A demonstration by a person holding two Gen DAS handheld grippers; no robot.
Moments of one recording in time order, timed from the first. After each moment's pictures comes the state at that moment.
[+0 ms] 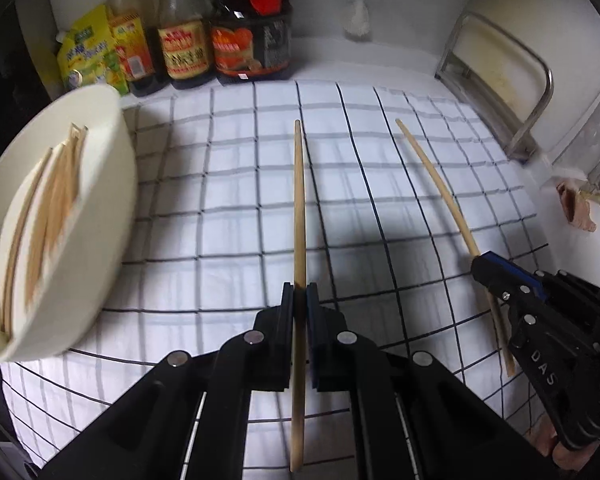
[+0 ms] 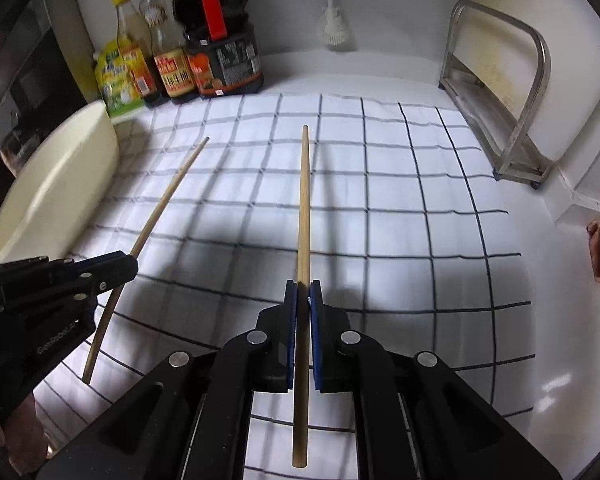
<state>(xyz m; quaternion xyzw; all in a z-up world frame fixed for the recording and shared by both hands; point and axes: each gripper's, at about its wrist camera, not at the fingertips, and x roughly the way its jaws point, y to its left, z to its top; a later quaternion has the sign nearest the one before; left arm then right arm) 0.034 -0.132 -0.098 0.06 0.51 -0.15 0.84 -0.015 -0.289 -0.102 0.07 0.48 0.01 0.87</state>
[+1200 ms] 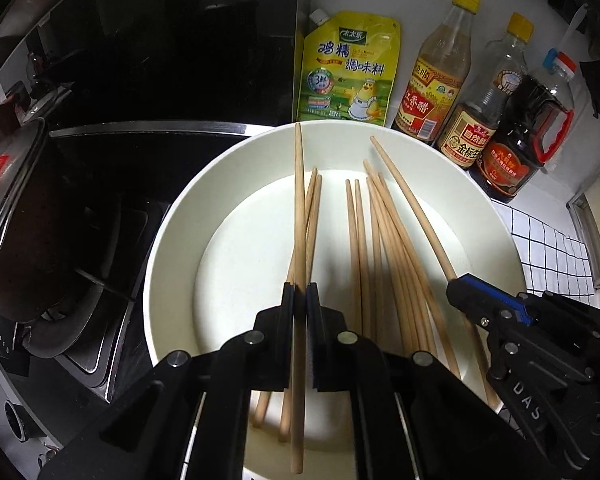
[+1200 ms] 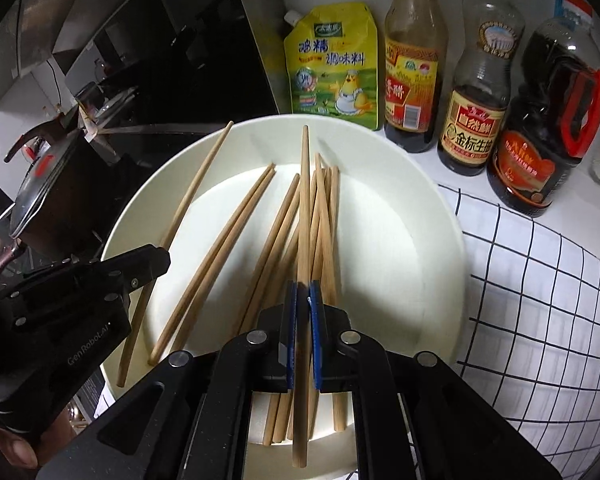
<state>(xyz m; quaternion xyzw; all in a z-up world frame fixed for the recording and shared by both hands) 0.129 0.135 -0.054 -0.02 0.50 -0.01 0.87 0.127 -0.006 -0.066 0.01 0.50 0.18 0.85</state>
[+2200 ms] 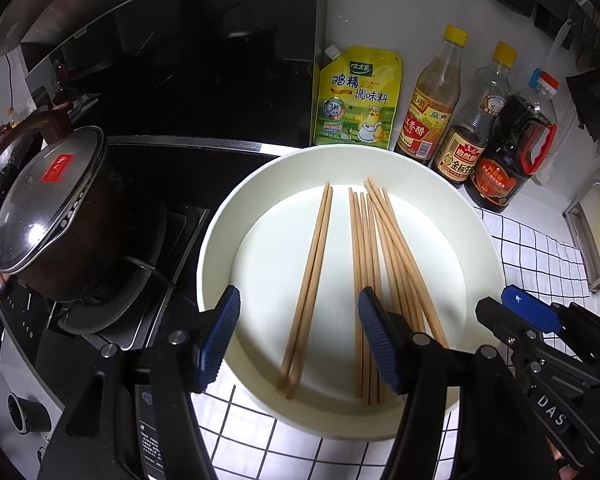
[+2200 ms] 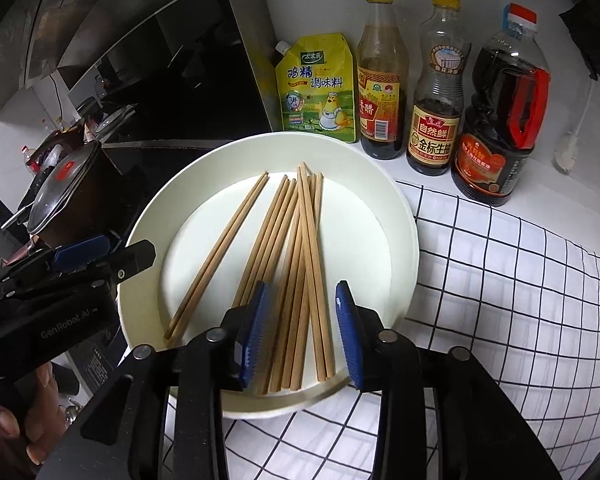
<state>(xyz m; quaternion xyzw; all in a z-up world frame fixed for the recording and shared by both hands) 0.086 0.143 -0.018 -0.02 0.47 0.02 0.88 0.075 -0.030 -0.029 0.02 0.47 0.15 0.87</state>
